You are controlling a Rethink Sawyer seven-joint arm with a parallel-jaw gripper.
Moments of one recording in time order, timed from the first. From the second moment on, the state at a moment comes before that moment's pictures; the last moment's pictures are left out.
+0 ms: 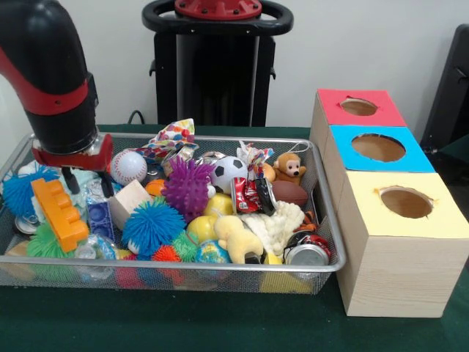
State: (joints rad) arm -0.74 -0.42 0.22 1.40 -0.38 0.84 1.57
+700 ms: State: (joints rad) arm -0.73 -0.39 0.21 1.37 -0.36 0.84 1.57
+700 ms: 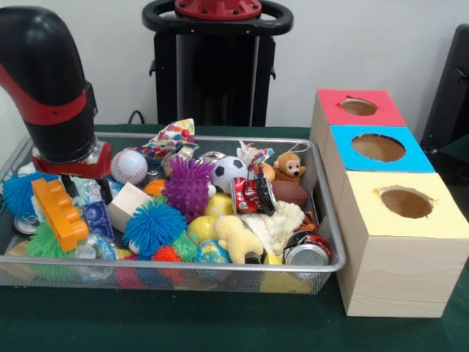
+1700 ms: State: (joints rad) arm -0.67 -0.43 0.14 1.37 -0.33 0.86 1.57
